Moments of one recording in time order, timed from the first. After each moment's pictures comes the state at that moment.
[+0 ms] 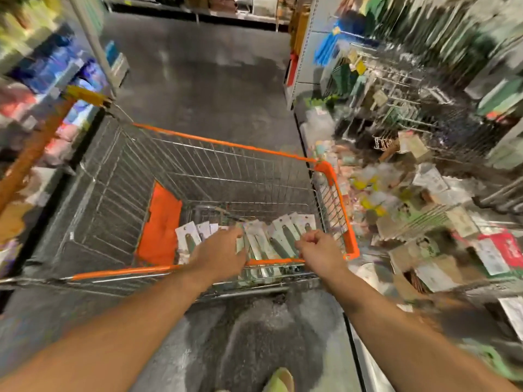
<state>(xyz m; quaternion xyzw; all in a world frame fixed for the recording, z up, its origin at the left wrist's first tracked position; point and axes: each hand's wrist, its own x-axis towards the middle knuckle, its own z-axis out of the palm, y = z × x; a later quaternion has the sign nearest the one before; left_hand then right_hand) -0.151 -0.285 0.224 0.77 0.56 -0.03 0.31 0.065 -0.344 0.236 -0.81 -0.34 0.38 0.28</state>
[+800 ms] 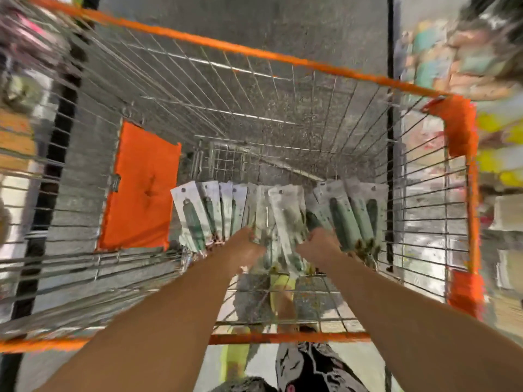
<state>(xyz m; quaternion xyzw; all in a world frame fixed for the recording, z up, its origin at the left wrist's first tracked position) -0.093 -0.174 -0.003 0.36 0.69 -0.12 0.61 0.094 -0.189 -0.006 -0.75 -0.36 0.53 -0.14</state>
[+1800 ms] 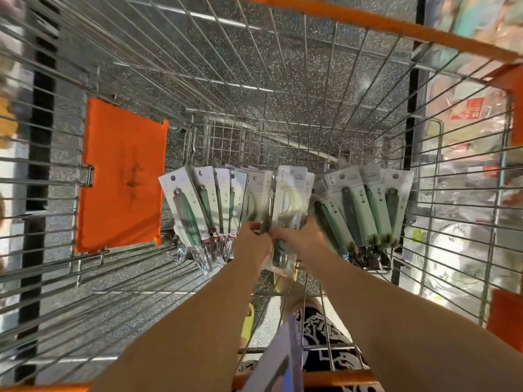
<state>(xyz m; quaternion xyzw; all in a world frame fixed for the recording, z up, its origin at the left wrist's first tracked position) -0.061 -0.188 -0.053 0.16 0.79 0.07 0.59 0.050 -0.183 -0.060 -0.78 -0.13 0.61 0.05</state>
